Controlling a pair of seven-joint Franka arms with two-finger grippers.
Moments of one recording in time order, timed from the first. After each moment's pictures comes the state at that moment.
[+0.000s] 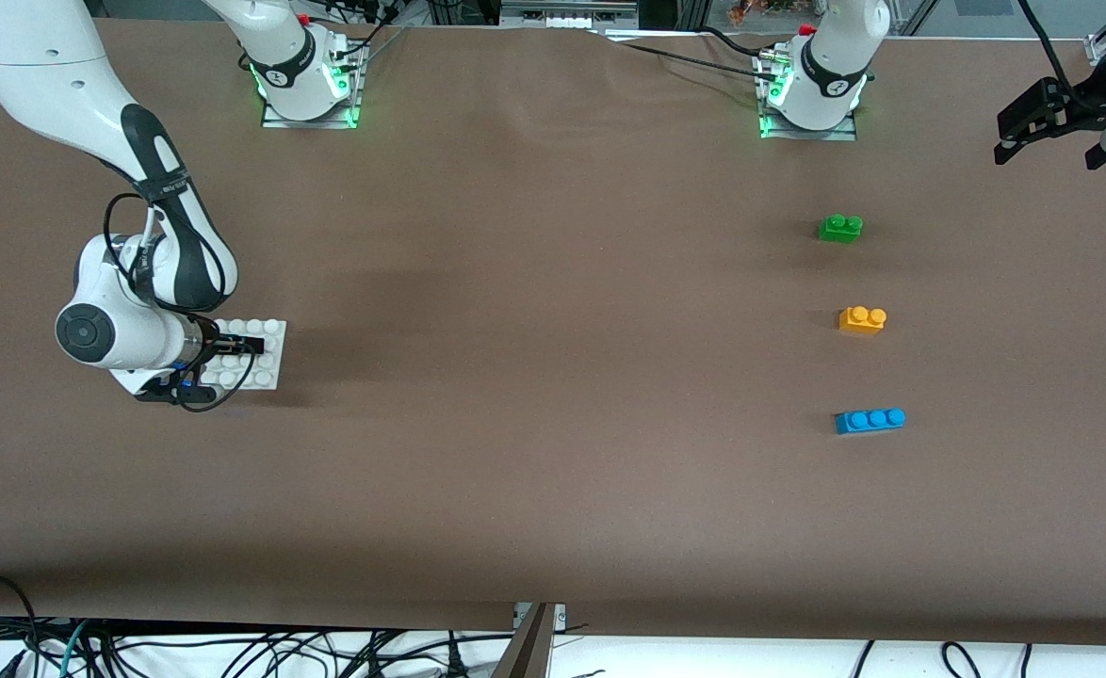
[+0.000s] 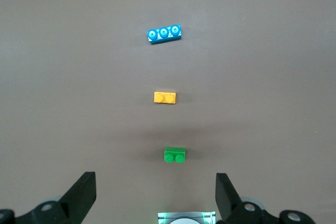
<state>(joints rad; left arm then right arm) 0.21 -0.19 -0.20 -1.70 0.01 1.47 0.08 -0.03 0.57 -0.02 -1.90 -0.07 2.24 0.01</state>
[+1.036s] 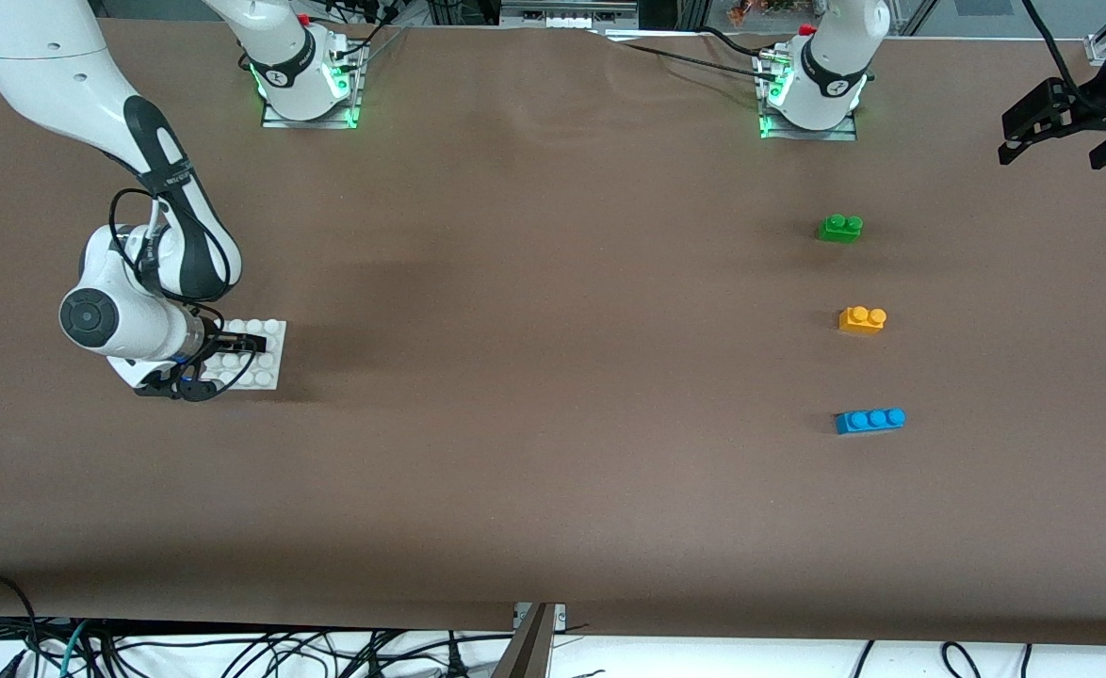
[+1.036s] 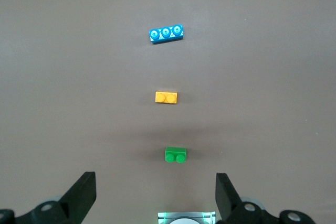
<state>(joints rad) 0.21 -0.19 -0.19 -1.70 0.01 1.47 0.08 -0.03 0.54 -0.02 -1.97 -0.08 2.34 0.01</state>
